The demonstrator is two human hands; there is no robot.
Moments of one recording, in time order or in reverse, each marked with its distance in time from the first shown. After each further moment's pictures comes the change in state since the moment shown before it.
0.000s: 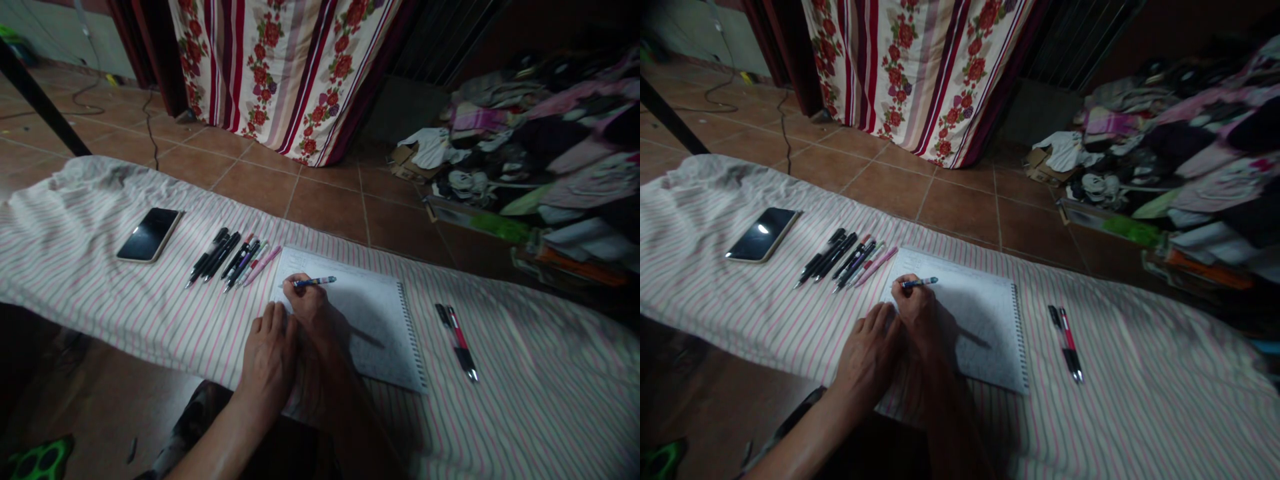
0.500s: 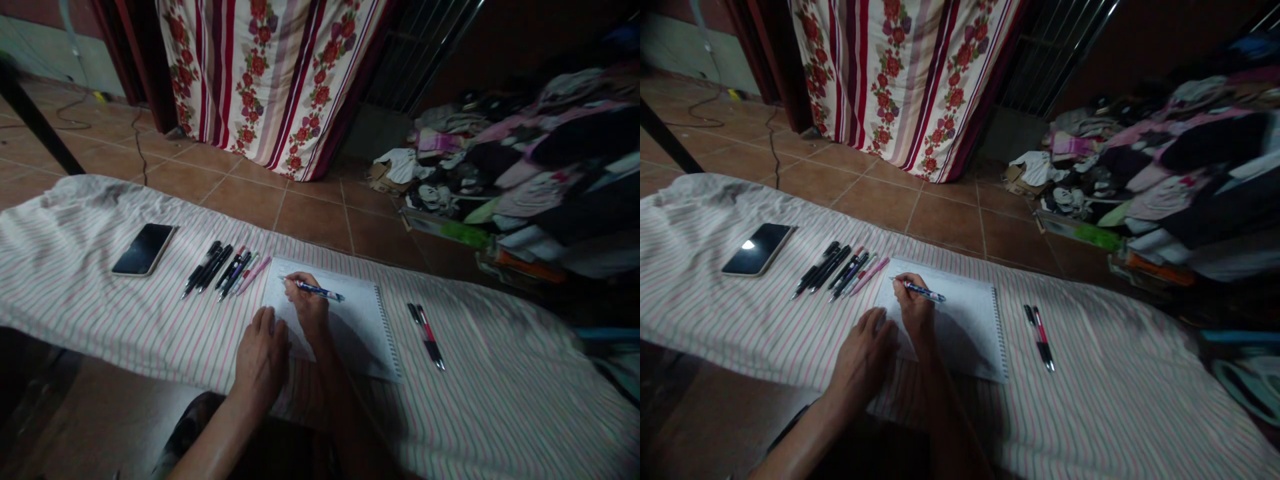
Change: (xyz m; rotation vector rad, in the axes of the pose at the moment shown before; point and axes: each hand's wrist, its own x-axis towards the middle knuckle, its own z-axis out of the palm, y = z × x) left_hand -0.003 -0.001 -0.008 -0.103 0.102 -0.020; right_hand -0.003 -0.028 -0.022 0.404 0.057 0.032
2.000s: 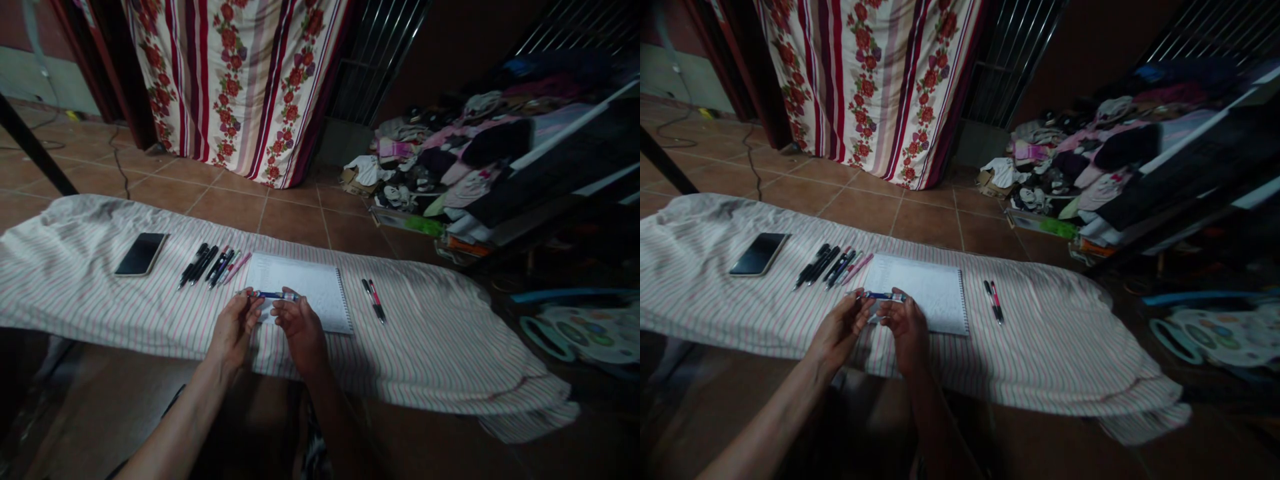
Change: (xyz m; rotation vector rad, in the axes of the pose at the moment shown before) left_hand -0.007 0.022 -0.050 -2.046 0.193 -0.888; right_hand -0.101 -0.065 -0.039 0.834 -0.014 0.318
